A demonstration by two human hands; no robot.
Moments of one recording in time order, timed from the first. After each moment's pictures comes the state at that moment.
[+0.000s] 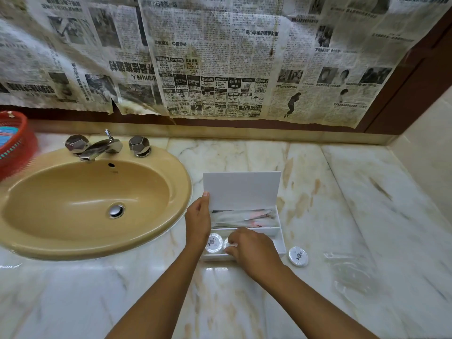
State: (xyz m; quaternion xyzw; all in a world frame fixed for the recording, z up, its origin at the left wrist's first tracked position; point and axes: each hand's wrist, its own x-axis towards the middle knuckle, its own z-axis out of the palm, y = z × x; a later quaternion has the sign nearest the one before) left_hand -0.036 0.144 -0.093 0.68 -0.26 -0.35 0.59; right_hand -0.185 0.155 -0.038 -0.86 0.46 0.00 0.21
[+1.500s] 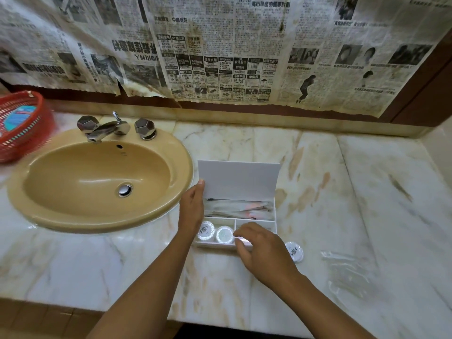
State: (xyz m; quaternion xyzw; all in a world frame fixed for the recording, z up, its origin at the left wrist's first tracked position) left_hand -0.045 0.144 -0.077 0.68 -0.26 -0.32 0.60; right_hand -0.237 0.156 -0.036 -0.87 0.39 -0.15 0.27
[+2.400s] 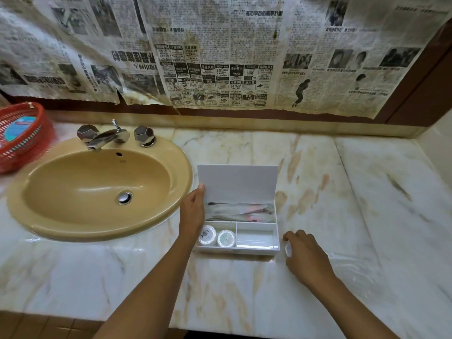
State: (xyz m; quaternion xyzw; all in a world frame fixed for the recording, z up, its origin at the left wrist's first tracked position) left_hand -0.044 0.144 -0.078 0.68 -0.28 -0.31 0.61; right_hand -0.304 0.124 -0.072 -0.80 0.56 0.05 0.19
